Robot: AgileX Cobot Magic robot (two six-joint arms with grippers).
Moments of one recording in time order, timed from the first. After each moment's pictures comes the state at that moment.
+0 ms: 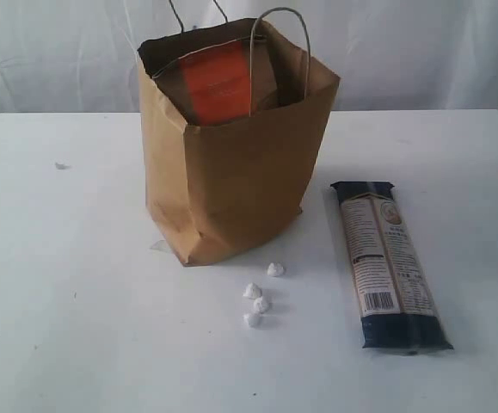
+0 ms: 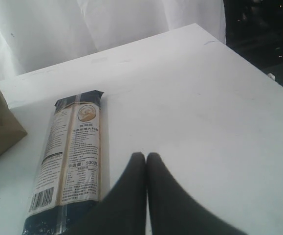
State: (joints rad) left arm 0.08 0.07 -0.23 -1.78 -0.16 1.55; right arm -0.01 0.00 0.00 -0.17 0.34 0.38
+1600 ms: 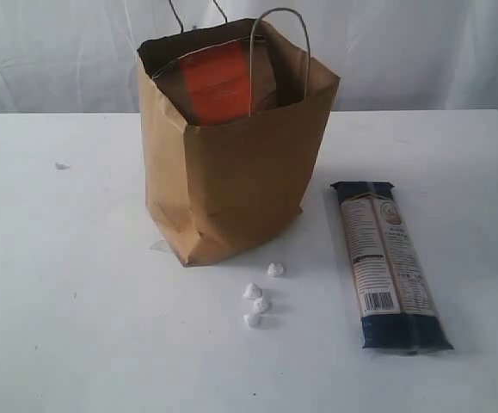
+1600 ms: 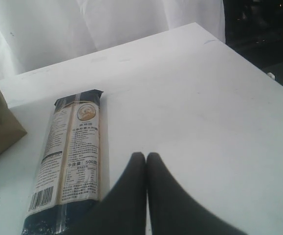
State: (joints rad) left arm 0.17 0.01 0.01 -0.10 0.57 -0.06; right arm -0.01 0.00 0.00 -0.17 0.34 0.38
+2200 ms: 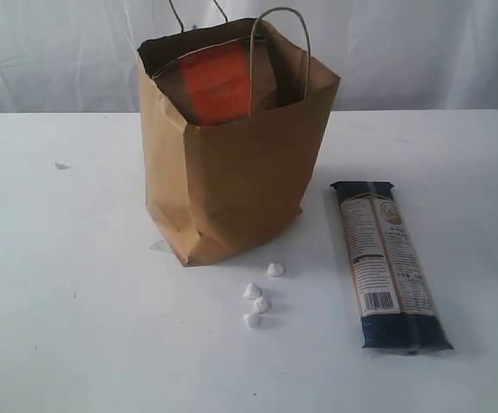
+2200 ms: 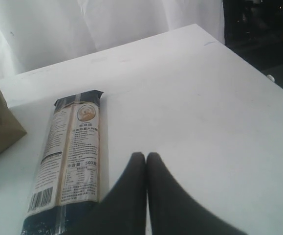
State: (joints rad) left arm 0.17 0.00 0.01 -0.10 0.55 -0.01; right arm -0.01 0.00 0.00 -0.17 0.33 0.37
